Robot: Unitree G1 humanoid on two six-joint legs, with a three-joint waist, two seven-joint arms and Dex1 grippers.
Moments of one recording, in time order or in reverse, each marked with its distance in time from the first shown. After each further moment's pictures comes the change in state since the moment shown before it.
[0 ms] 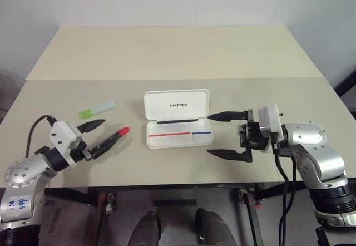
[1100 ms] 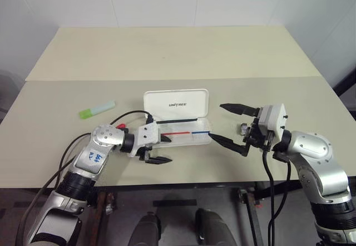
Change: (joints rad) left arm -0.475 -0.078 -0.607 0.170 0.266 0.104 -0.326; right arm 0.123 0.043 -0.055 -0.109 -0.087 -0.014 -0.309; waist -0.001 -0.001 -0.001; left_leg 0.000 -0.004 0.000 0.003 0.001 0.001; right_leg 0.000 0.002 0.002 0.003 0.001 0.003
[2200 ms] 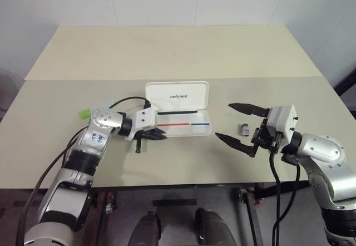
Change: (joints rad) left arm -0.188 -0.025 0.022 0.268 0.094 -0.069 -0.091; right arm 0.051 -0.042 -0.061 -0.062 0.009 0.019 -0.031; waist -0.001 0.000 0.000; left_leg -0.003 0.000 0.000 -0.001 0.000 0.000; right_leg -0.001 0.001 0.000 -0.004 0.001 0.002
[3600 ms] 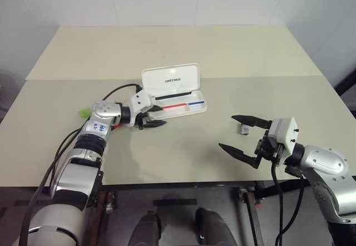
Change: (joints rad) left arm -0.280 -0.112 0.061 0.641 0.006 -0.310 0.152; right arm 0.133 -0.024 -0.029 -0.045 0.001 0.002 -0.013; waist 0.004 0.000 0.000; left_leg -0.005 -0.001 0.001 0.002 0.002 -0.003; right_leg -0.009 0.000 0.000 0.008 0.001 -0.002
